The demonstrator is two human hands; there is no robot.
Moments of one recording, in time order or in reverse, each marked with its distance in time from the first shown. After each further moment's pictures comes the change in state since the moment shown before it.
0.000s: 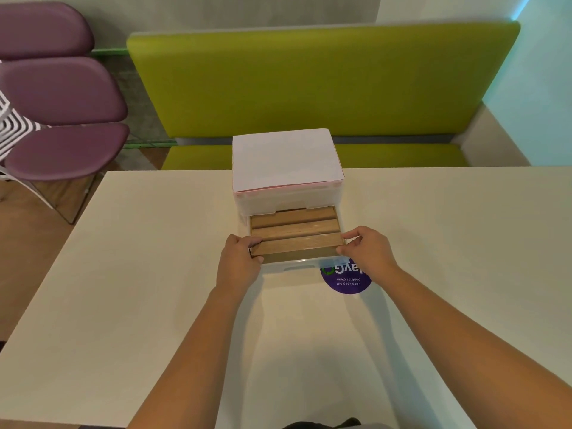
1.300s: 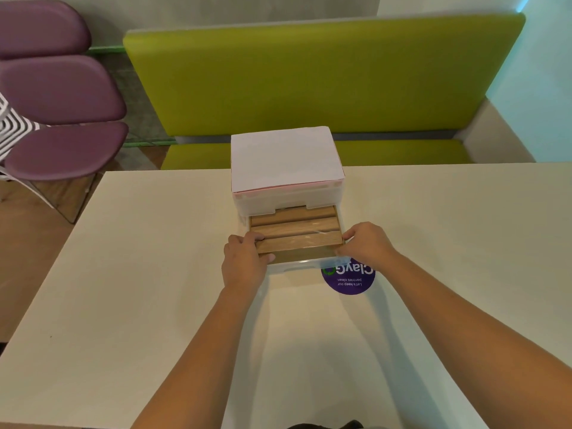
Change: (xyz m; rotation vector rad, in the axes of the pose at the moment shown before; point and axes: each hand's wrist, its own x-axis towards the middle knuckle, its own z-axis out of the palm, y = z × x) left_hand -0.004 0.020 0.006 0.165 0.028 -0.061; right_hand 0.014 -0.021 -0.011 -0.323 -0.153 0.029
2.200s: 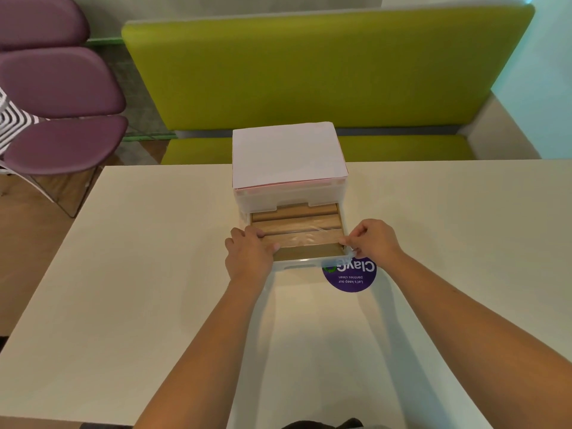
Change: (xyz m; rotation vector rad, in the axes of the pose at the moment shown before) left_hand 0.004 0.017 0.003 0.082 0.029 -0.100; right_hand 0.021 0.020 0.010 0.200 0.104 0.047
